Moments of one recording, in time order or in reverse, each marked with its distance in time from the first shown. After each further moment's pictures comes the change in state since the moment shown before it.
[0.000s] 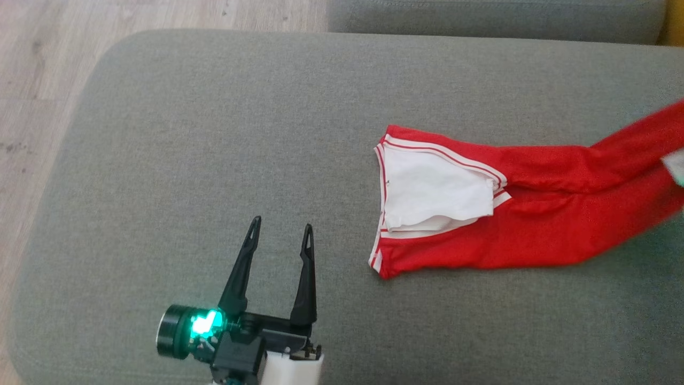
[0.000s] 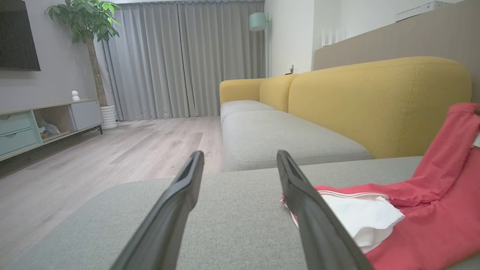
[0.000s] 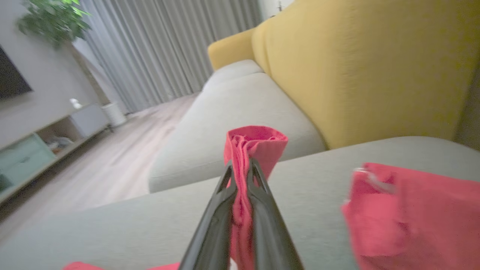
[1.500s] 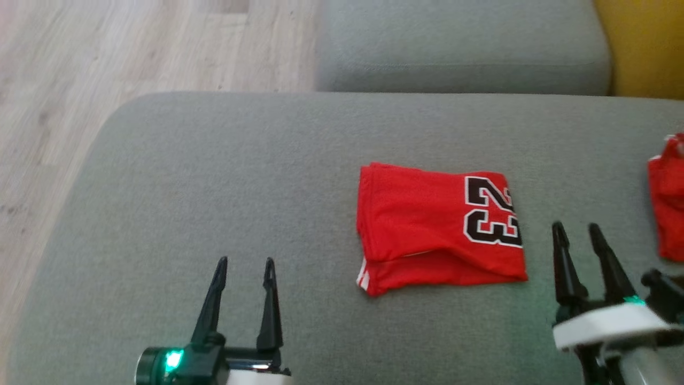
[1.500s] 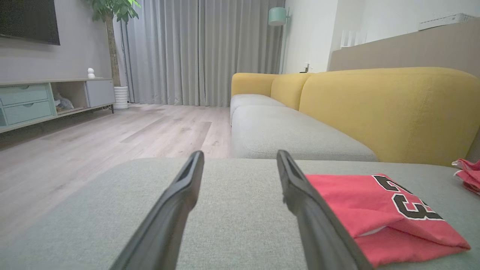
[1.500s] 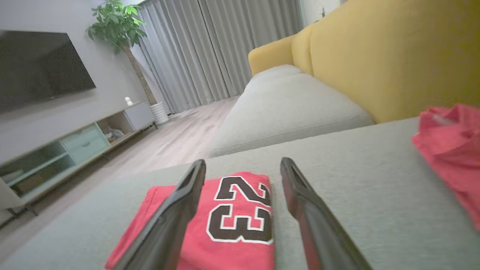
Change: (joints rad) left arm 0.105 -0.024 0.137 0.102 -0.095 -0.097 0.000; right arm 0.380 0.342 0.056 -0.341 -0.263 0.000 -0.095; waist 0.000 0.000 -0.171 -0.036
